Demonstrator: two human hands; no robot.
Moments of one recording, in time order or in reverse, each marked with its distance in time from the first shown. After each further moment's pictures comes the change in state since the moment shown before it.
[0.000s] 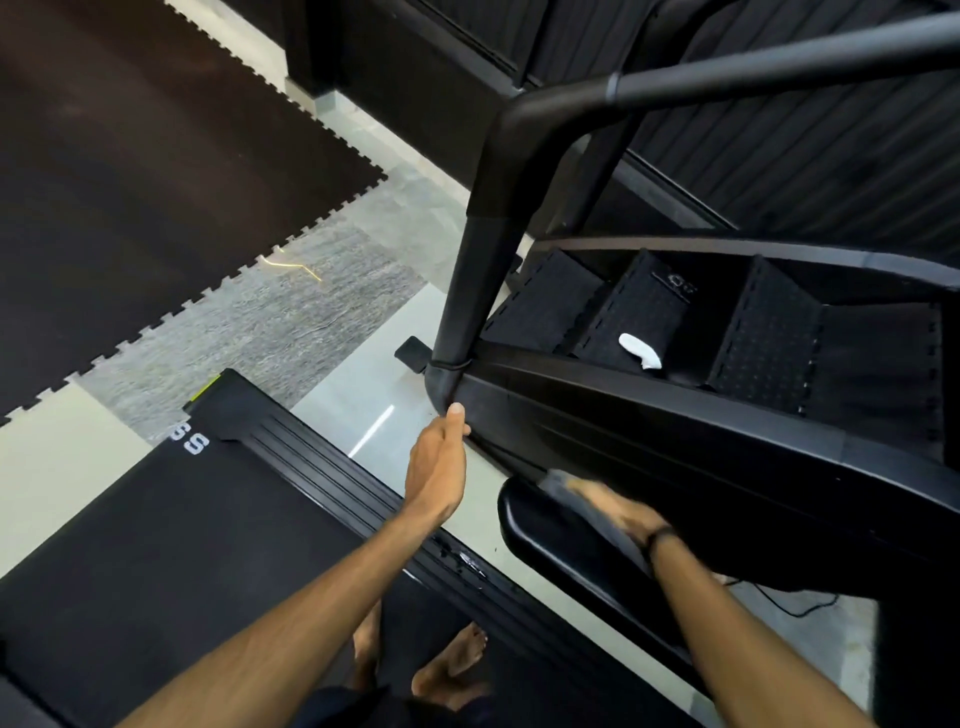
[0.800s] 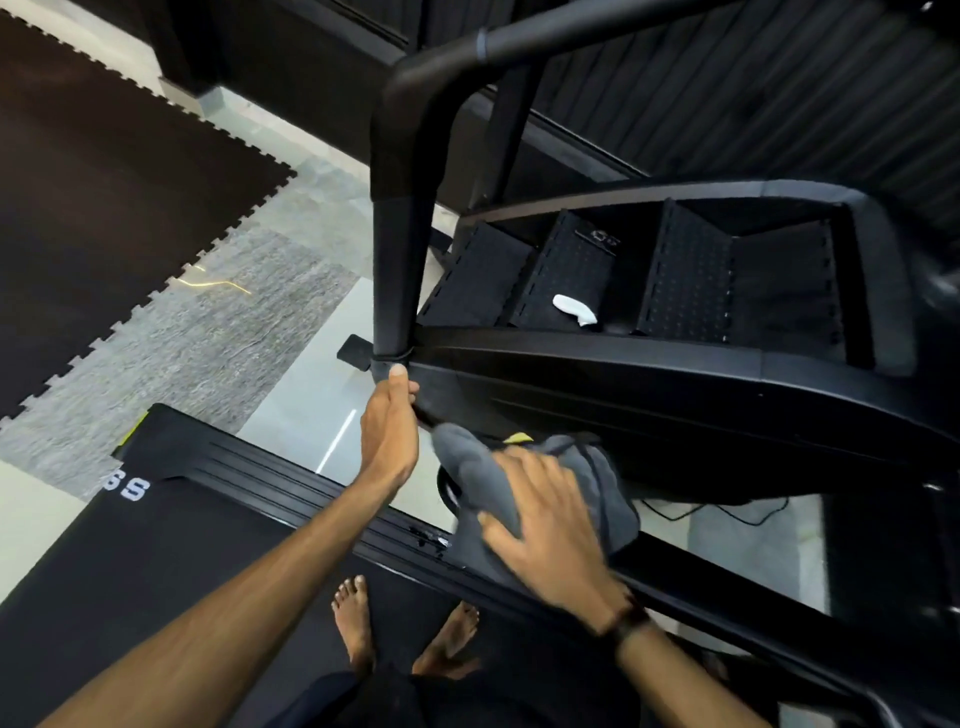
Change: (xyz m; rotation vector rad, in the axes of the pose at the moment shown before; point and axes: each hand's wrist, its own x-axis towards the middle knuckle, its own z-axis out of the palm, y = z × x) left_hand 0.009 0.027 0.017 -0.006 0.028 0.078; right_hand -0.123 -0.016 0.060 -0.550 0.547 -0.483
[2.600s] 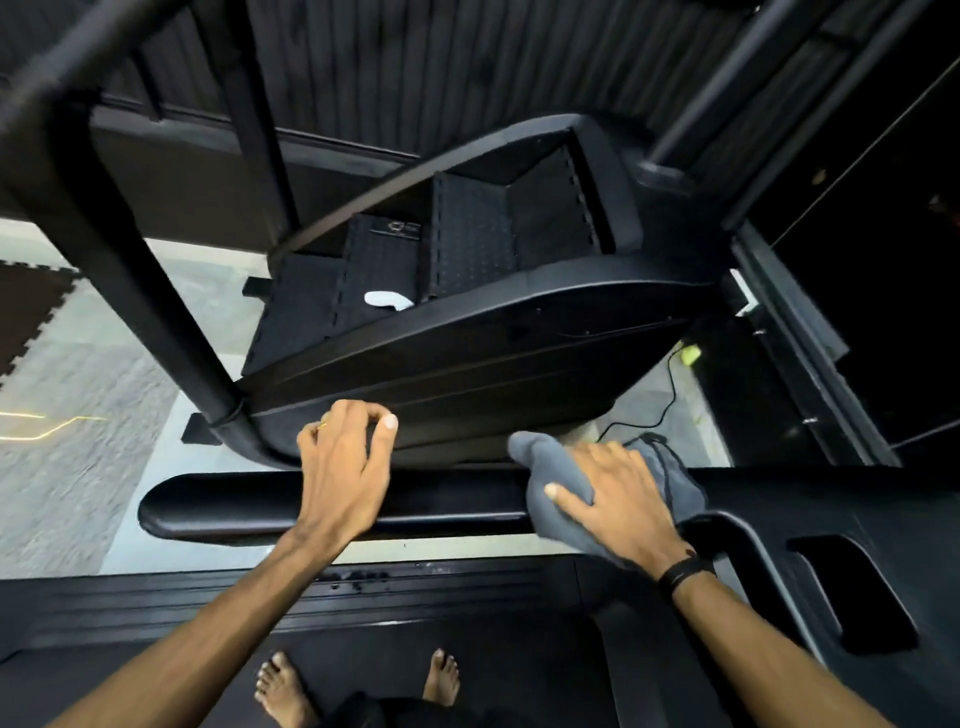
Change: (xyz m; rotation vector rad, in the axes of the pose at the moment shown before) left_hand -0.149 -0.004 0.169 0.562 -0.325 0.777; right_hand -0.203 0.263 -0.042 -0.207 0.182 0.402
